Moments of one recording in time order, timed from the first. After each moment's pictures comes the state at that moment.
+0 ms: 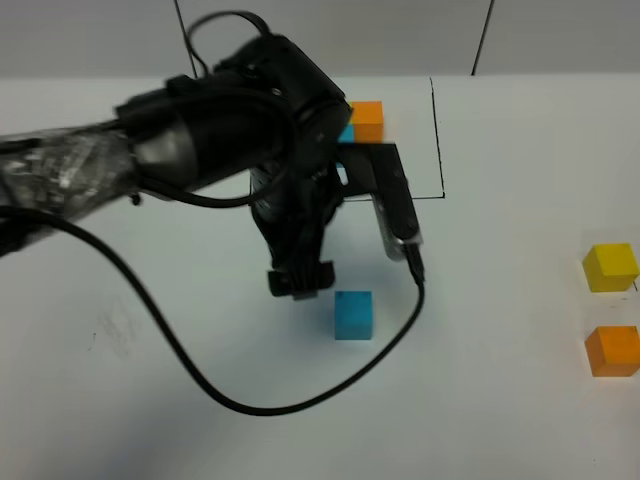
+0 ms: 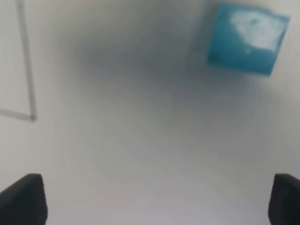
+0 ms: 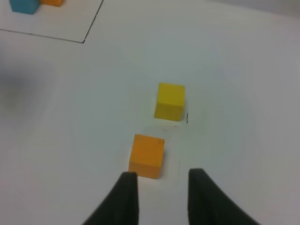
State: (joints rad) left arm -0.80 1.92 -1.57 0.29 1.09 0.47; right arm 0.02 -0.01 -0.50 0.02 1.07 -0.16
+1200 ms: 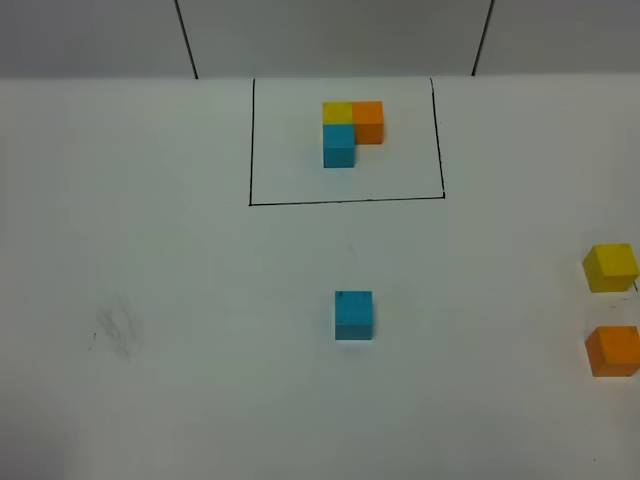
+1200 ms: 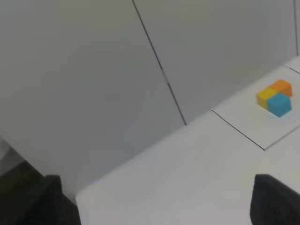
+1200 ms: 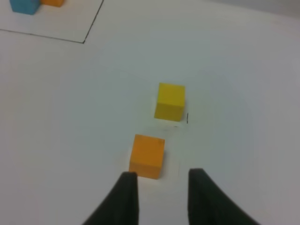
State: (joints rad) left arm -0.75 0.37 -1.26 0.50 1.20 0.20; right arm 0.02 -0.01 -0.50 0.02 1.07 -0.16
